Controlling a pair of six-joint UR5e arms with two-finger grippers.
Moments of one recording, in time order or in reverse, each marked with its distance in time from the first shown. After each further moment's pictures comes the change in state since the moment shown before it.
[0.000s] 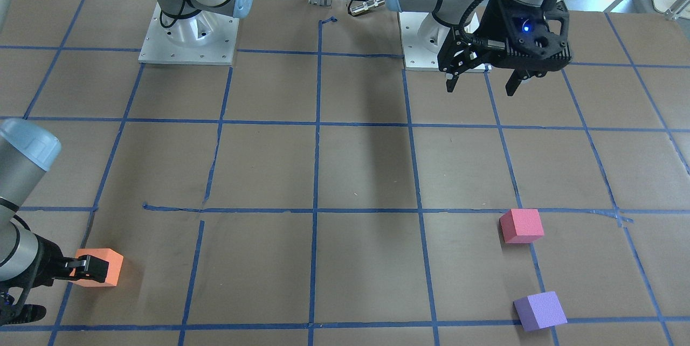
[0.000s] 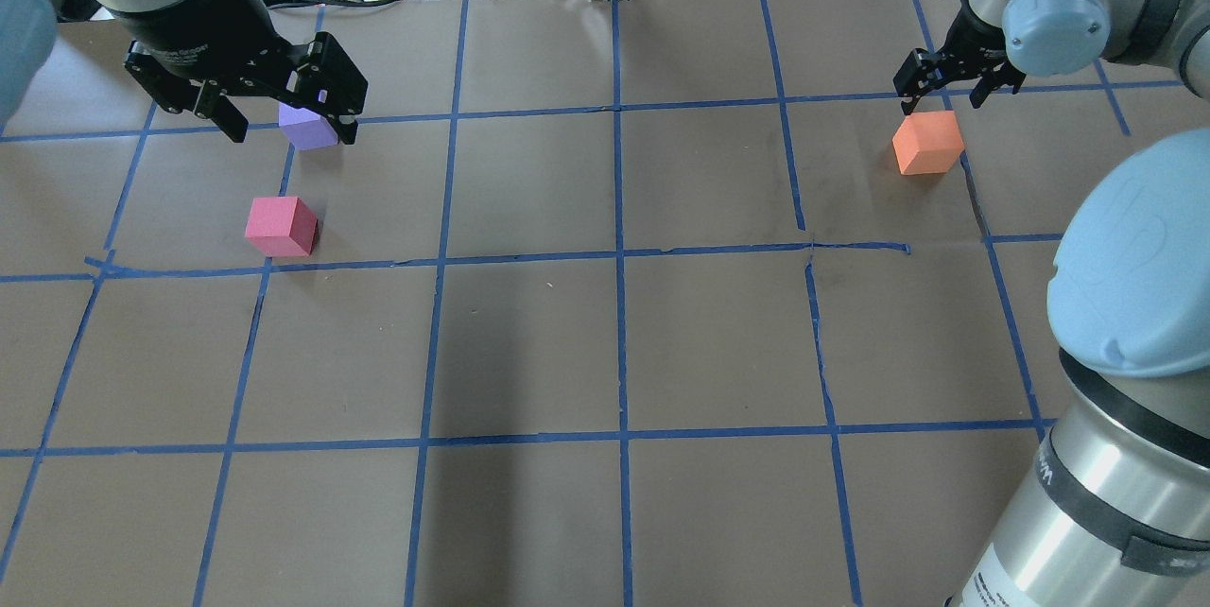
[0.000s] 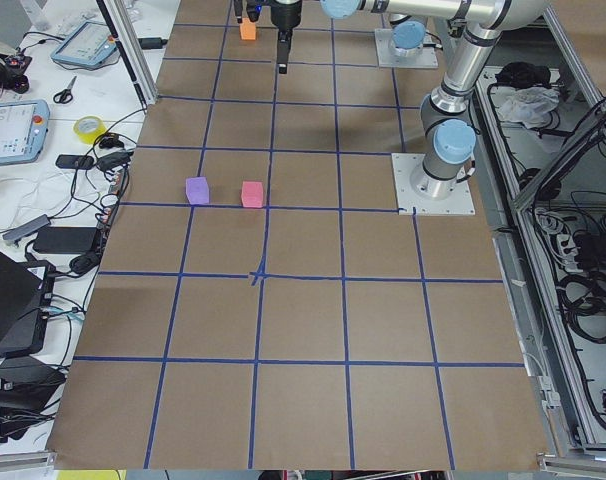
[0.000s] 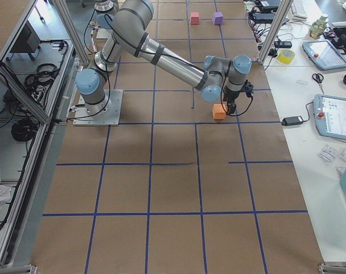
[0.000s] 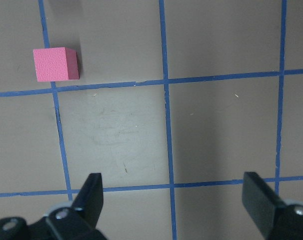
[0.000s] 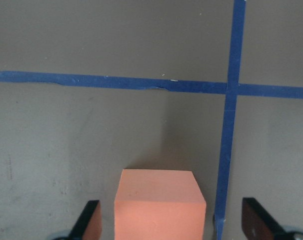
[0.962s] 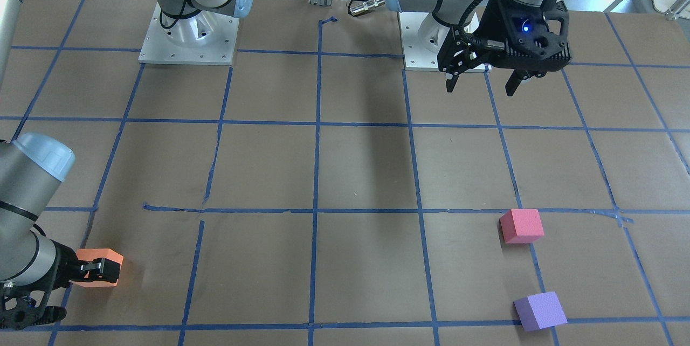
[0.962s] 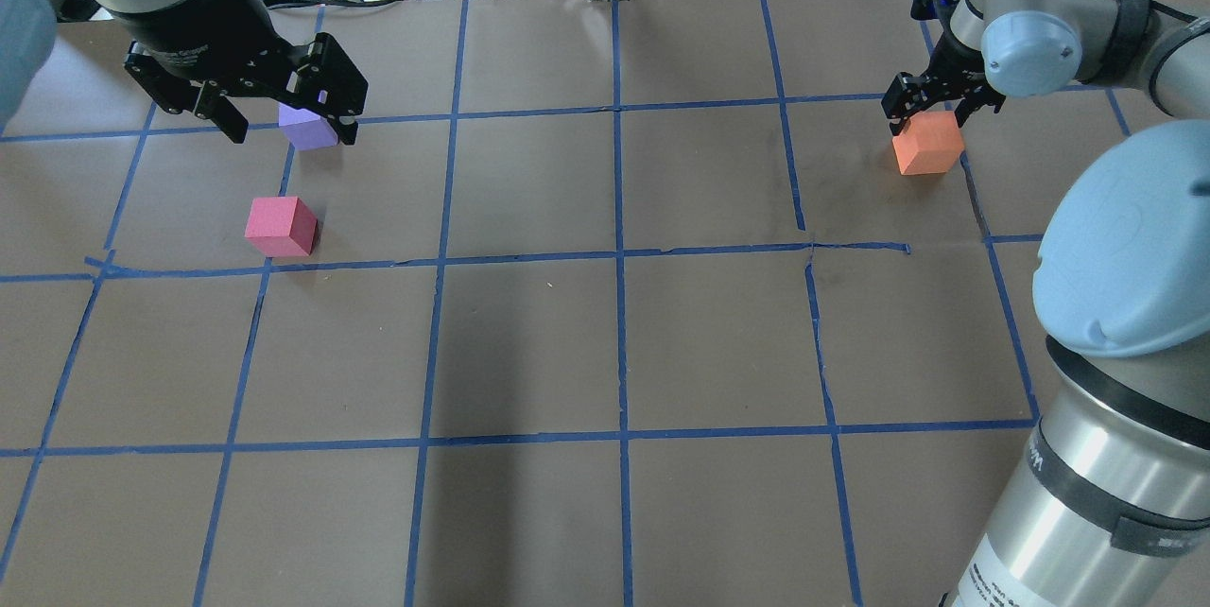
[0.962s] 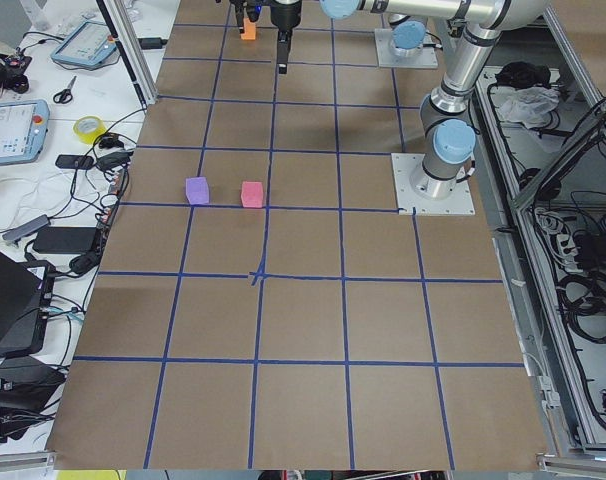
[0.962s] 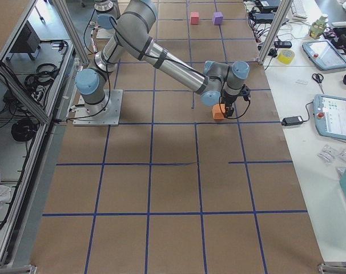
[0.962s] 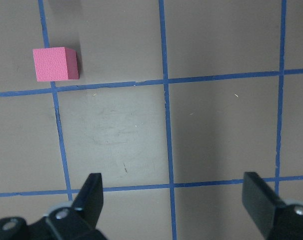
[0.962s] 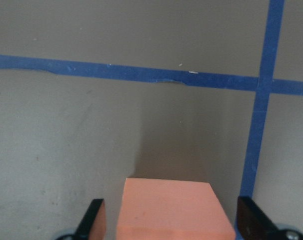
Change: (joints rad) left arm -0.001 0.000 0.000 0.000 0.000 0.000; right arm 0.007 0.035 0.024 -0.030 -0.006 -0.026
